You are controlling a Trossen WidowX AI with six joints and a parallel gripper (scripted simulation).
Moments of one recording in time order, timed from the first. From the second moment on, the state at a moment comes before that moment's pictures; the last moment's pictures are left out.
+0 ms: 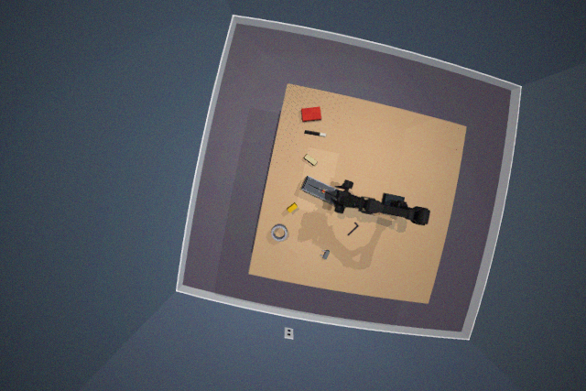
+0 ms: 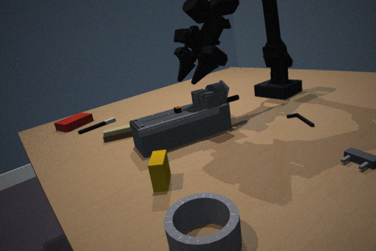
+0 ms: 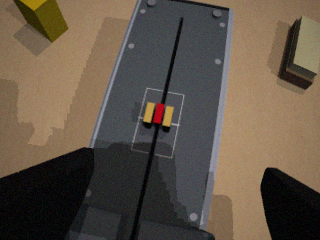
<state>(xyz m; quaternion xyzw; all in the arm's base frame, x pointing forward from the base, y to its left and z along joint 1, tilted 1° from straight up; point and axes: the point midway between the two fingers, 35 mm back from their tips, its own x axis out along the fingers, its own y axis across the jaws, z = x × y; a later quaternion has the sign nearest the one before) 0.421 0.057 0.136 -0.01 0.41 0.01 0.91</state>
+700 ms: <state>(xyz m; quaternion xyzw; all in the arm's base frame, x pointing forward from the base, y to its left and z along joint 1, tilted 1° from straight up) 0.421 0.057 0.136 -0.01 0.41 0.01 0.91</state>
